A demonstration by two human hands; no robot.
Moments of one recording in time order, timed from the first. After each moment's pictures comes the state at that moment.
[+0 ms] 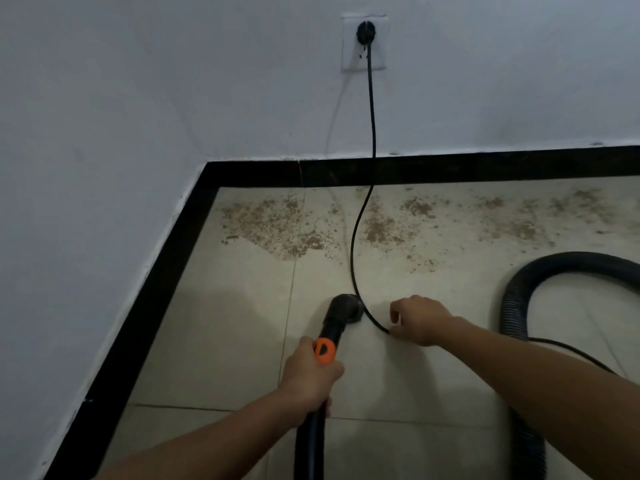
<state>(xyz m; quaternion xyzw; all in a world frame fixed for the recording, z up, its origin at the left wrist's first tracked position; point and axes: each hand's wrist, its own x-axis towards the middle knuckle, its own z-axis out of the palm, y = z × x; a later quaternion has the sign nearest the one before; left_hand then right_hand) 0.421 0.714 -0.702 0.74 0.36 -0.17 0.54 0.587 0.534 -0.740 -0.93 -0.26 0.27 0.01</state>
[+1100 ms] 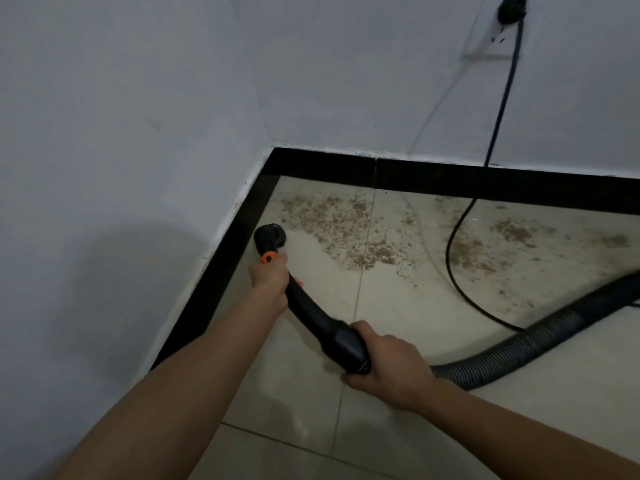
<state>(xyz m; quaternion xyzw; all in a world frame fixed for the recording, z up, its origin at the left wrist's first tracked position) 0.546 0.930 -0.724 0.48 0.56 0.14 0.66 0.526 0.693 -0.744 -0.87 -0.38 0.24 0.20</state>
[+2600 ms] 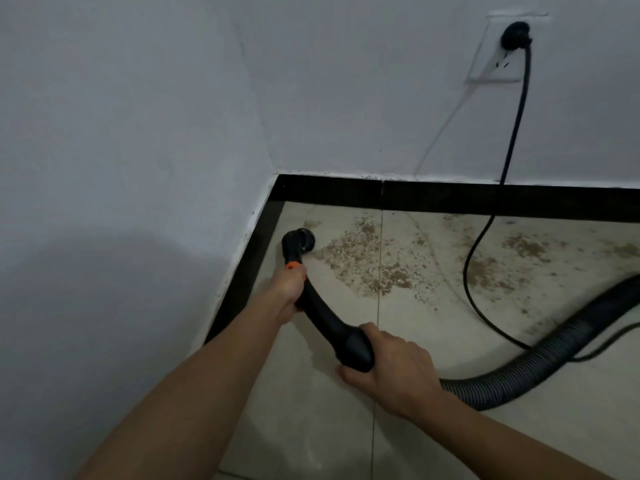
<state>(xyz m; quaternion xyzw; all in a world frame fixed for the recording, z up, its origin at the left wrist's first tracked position) 0.576 0.967 -0.711 0.59 0.48 -0.02 0.66 0.531 0.754 -0.720 -0.93 -0.29 0.14 0.20</state>
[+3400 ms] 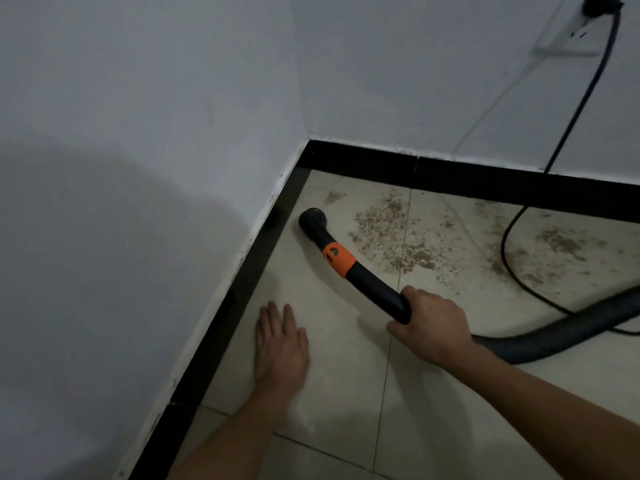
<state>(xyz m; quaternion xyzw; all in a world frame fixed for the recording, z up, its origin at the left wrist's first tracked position) 0.420 0.942 -0.823 0.94 0.33 -0.03 0.09 0.572 0.746 -0.739 -0.95 -0.28 0.08 0.08</state>
